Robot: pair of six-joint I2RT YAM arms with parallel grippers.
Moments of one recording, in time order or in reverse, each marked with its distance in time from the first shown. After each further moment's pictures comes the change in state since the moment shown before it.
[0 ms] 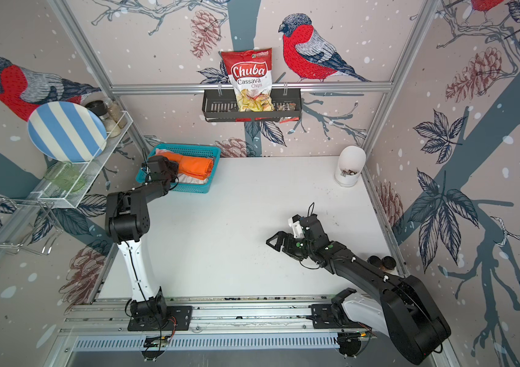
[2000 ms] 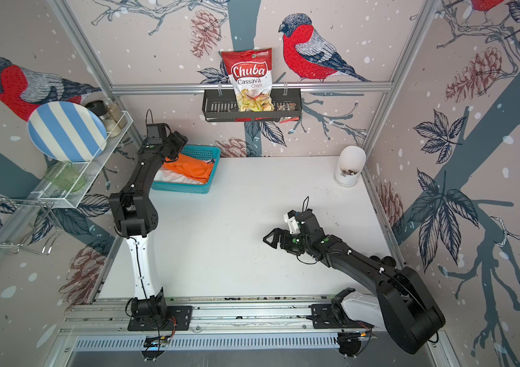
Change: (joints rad) left arm -0.044 0.119 0.737 -0.800 0.092 0.454; right arm 0.032 0.087 0.098 -0.046 0.022 -0.071
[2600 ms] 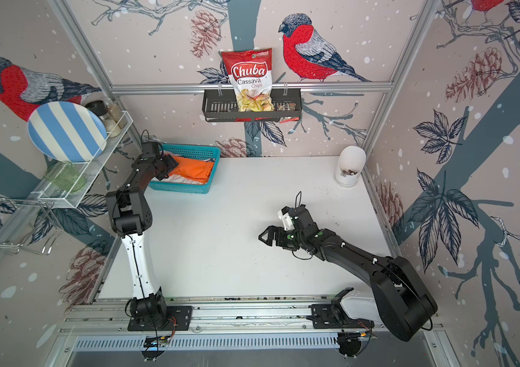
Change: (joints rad) left arm 0.092 -0.026 -0.269 0.036 -0.057 0.172; right arm -0.008 0.050 0.117 -0.059 0.071 -0.092
